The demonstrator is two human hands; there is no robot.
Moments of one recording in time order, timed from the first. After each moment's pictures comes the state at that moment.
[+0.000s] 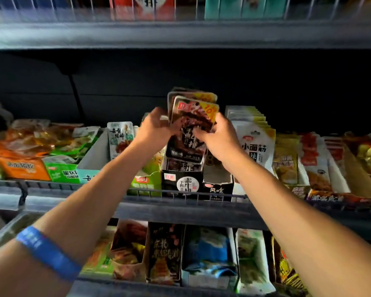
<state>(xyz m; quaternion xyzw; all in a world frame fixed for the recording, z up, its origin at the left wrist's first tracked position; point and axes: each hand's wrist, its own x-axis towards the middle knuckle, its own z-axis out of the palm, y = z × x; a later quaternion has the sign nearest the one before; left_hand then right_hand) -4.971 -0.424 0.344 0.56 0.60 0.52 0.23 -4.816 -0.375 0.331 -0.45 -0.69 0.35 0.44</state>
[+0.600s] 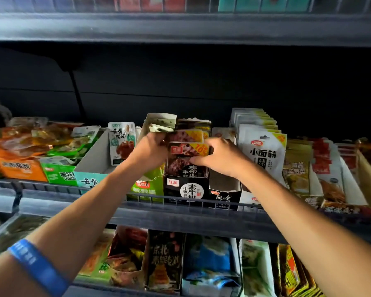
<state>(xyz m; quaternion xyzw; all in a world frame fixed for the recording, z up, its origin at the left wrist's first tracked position) -5.001 -0.404 0.310 0.60 0.67 0.41 0.18 -4.812 -0.352 0.309 -0.47 -0.81 0.28 0.23</state>
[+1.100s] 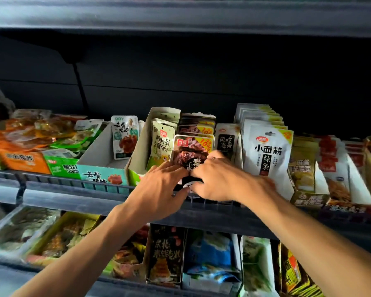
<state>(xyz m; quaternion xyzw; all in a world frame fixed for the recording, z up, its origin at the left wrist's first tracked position) -4.989 -0.454 0.237 0.78 0.56 0.26 -0.11 -4.819 -0.401 0.303 -0.32 -0.95 0.01 -0.02</state>
